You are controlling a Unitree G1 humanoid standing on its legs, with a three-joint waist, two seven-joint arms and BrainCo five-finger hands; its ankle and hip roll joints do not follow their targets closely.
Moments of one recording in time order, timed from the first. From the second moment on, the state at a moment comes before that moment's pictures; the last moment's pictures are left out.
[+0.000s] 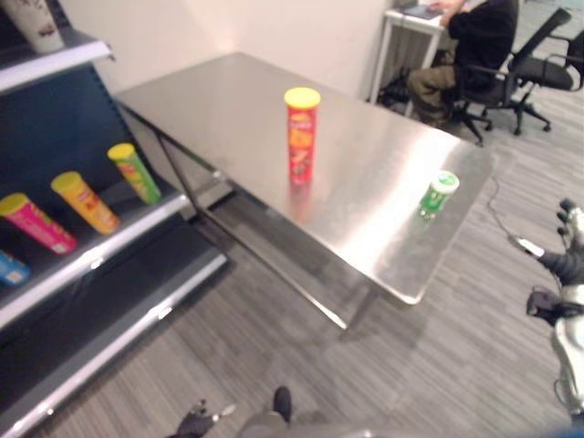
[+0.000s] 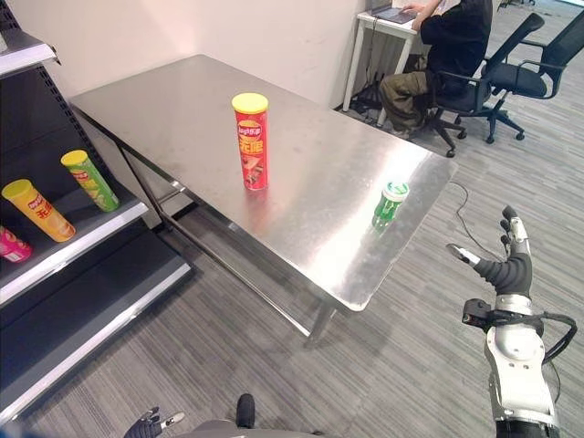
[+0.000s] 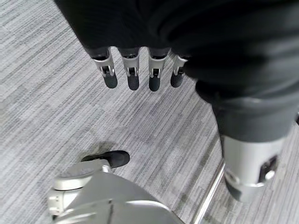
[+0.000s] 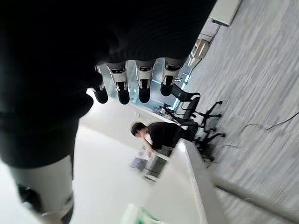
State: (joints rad) left arm 0.21 0.28 -0.05 1.04 -0.13 -0.12 -0.01; right arm 0.07 -0.62 -0.28 0.11 0.11 -0.16 -0.19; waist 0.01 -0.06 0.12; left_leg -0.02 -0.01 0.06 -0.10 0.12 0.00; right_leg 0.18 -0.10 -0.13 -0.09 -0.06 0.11
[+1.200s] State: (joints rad) left arm 0.19 0.33 -0.13 0.98 -0.14 -0.11 0.00; right arm -0.34 -0.72 -0.05 0.50 0.13 -0.09 -0.27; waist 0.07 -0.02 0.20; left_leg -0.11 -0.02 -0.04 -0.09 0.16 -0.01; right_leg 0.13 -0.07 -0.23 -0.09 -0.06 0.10
